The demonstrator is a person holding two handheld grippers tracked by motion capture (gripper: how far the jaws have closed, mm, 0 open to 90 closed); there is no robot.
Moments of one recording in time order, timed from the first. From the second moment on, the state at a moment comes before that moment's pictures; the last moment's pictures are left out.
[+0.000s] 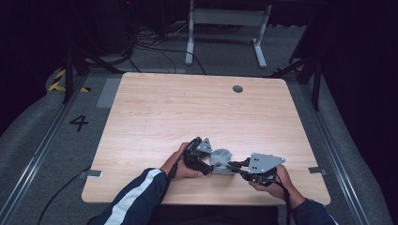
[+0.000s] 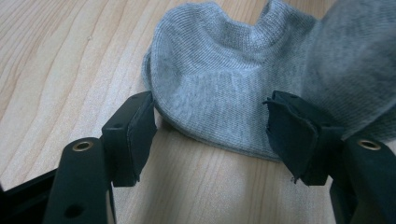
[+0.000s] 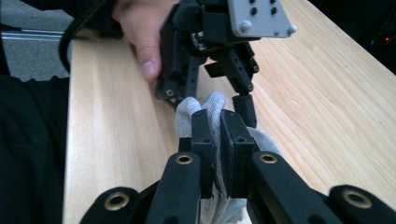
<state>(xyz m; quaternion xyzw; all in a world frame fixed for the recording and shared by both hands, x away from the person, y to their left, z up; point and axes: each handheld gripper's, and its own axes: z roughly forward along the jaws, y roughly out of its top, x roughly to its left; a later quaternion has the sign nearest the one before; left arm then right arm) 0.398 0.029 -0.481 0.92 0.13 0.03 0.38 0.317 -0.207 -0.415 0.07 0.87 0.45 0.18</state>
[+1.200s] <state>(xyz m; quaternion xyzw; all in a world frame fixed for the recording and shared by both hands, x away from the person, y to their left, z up) 0.400 0.042 -0.475 0.92 0.15 0.03 0.36 0.389 -0.180 -0.466 0.14 0.91 0.35 0.17</state>
